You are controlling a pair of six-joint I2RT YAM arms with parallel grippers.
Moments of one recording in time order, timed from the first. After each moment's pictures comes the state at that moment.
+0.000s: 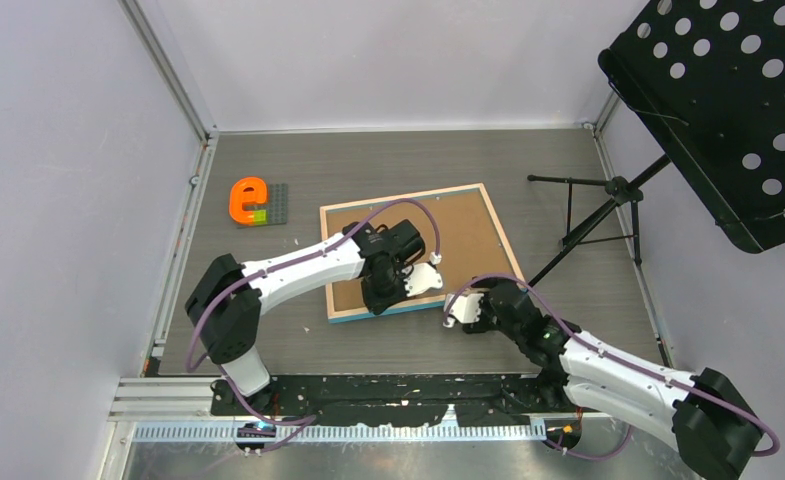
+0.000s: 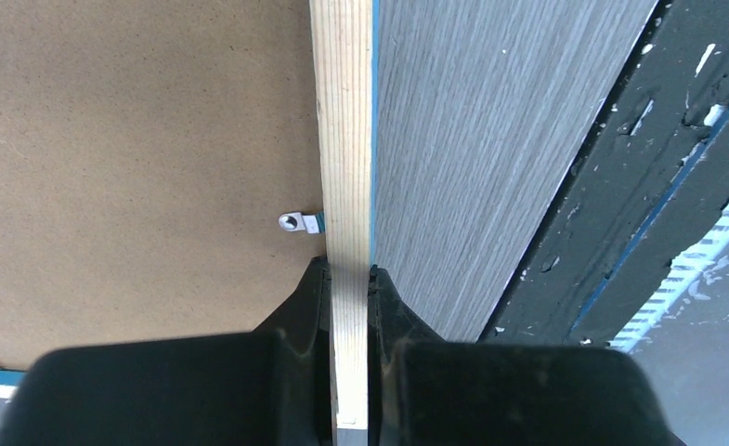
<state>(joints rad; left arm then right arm) -0.95 1.69 1.29 -0.99 0.17 0.44 0.76 0.80 0.20 -0.06 0.23 -0.91</state>
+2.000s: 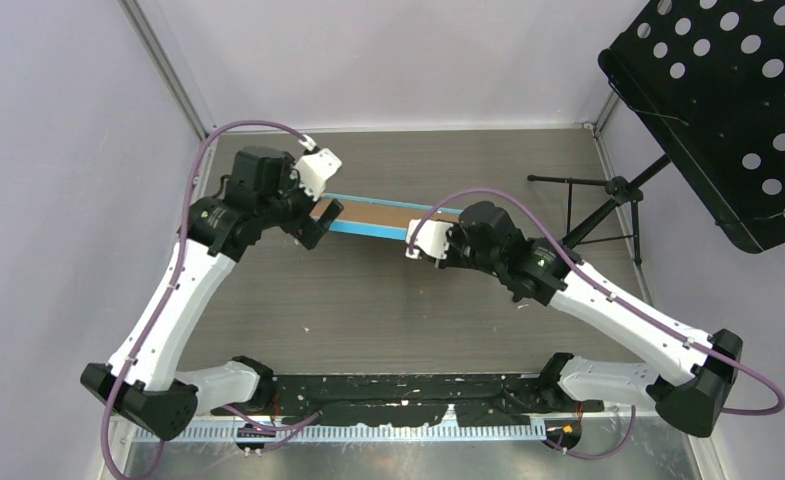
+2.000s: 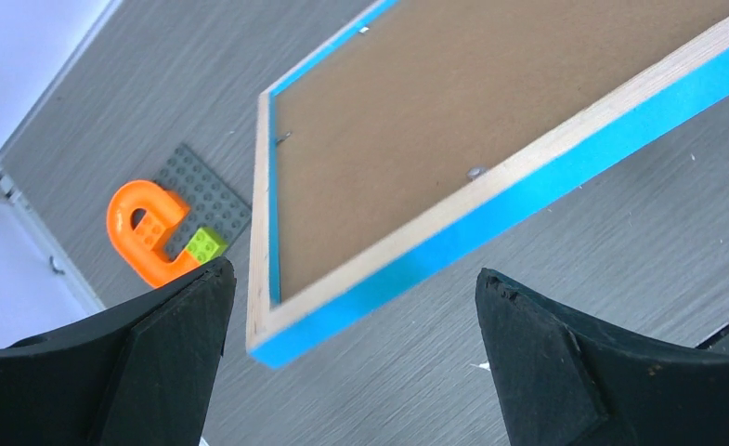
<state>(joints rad) -0.45 1.20 1.43 -0.93 0.09 0.39 0.85 1.09 1.04 -0.57 0.14 -0.76</state>
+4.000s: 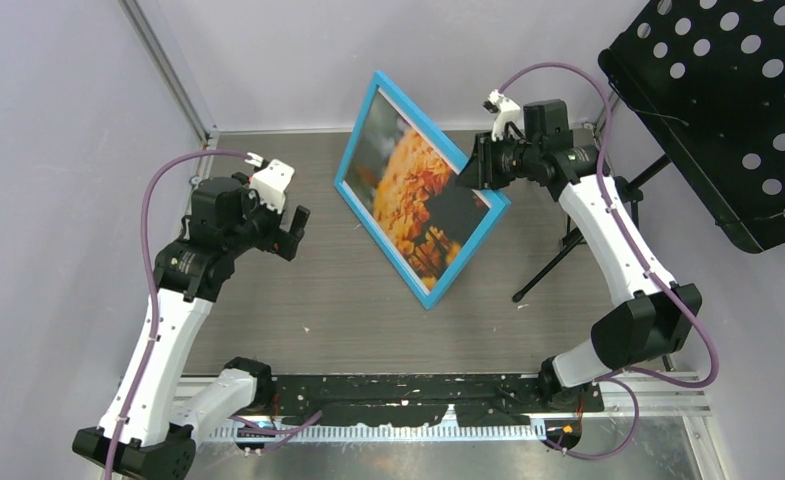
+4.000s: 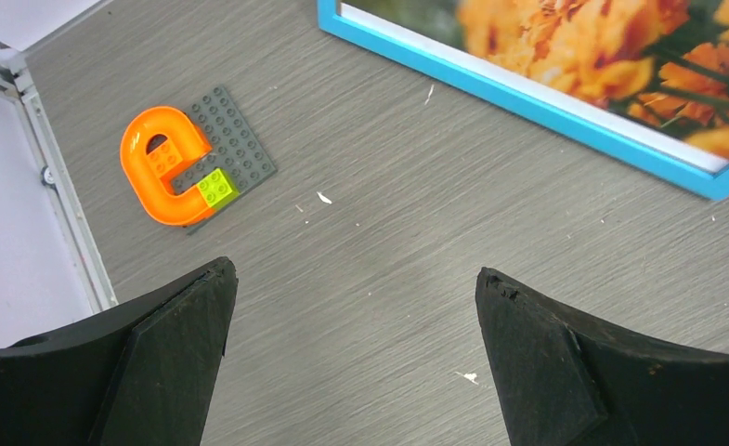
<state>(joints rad) -0.27 0.94 1.21 -0.81 0.09 0.26 0.26 1.50 1.59 -0.76 -0.51 0.07</state>
